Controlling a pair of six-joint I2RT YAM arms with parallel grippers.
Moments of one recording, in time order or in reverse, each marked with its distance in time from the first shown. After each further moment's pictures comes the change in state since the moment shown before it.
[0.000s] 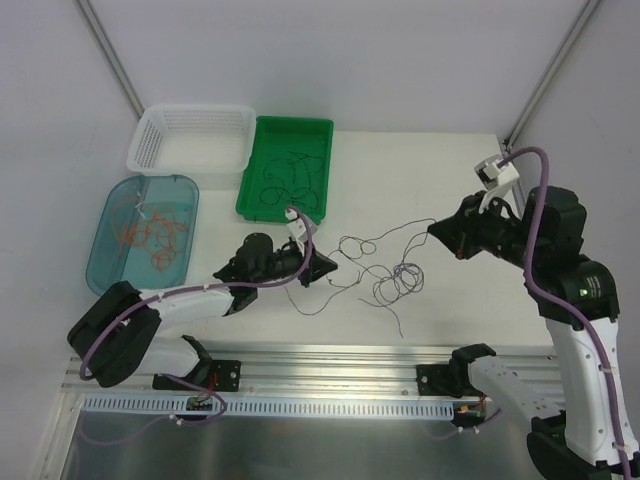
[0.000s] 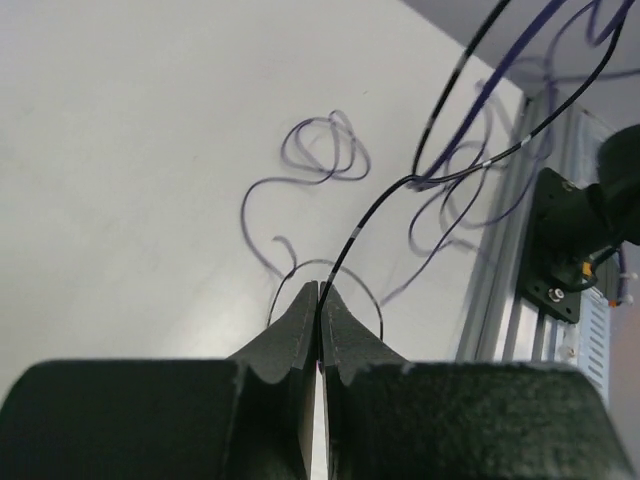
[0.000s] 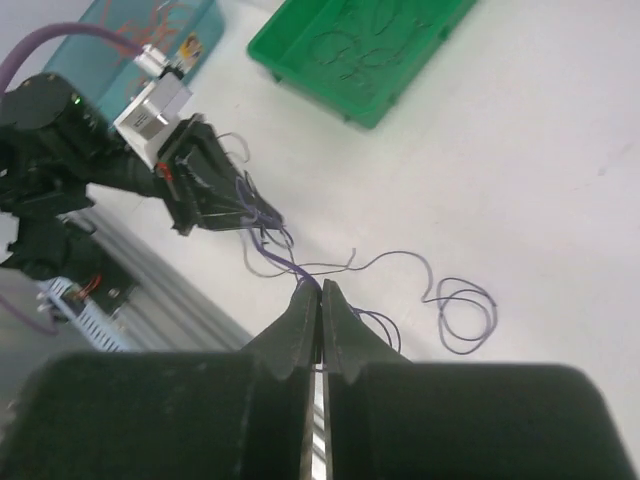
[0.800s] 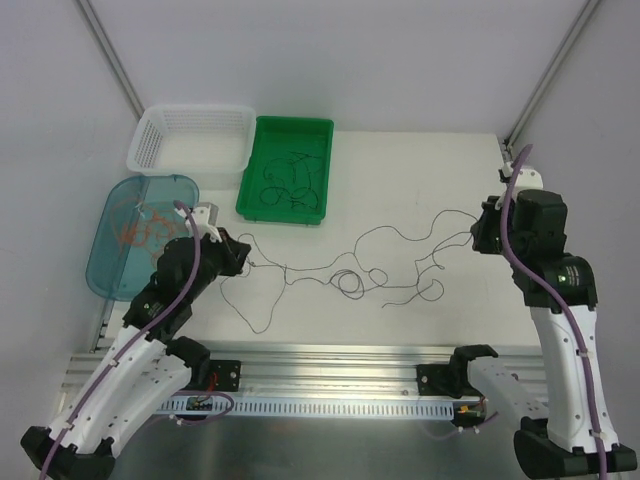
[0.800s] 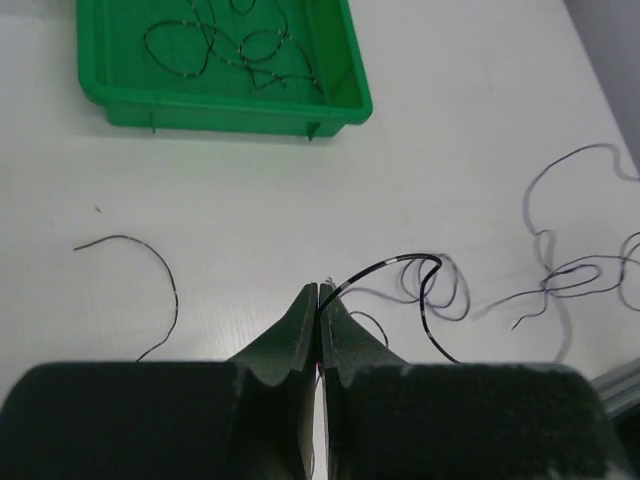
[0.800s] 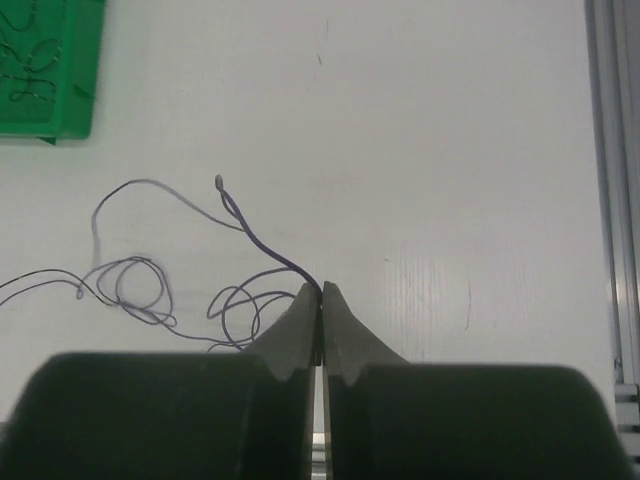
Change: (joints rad) left arm 0.296 -0.759 0.095 -1.037 -0.488 -0.150; right arm -0.124 -0.008 -0.119 -0.009 0.533 0.039
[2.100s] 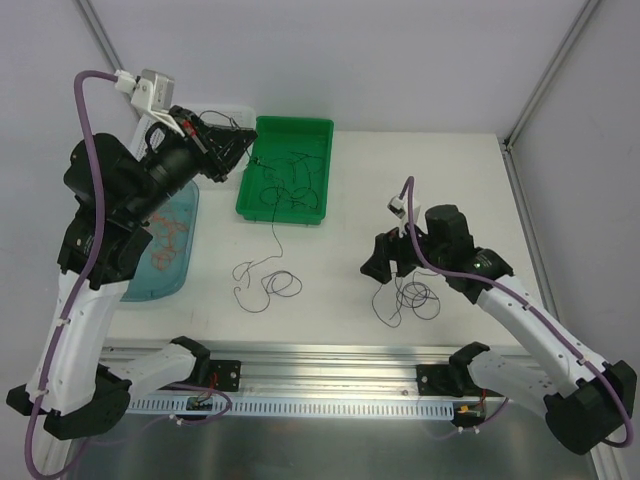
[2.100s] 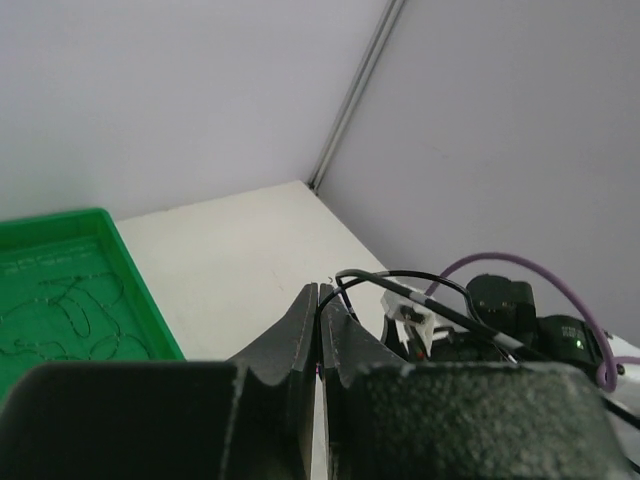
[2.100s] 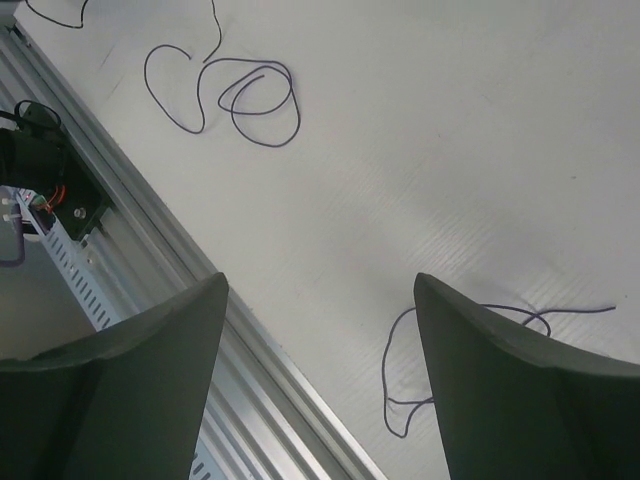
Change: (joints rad) left arm 0.008 0.454 1.037 -0.122 0.292 0.024; right arm 0.400 0.138 -0.438 0.495 -0.487 0.037
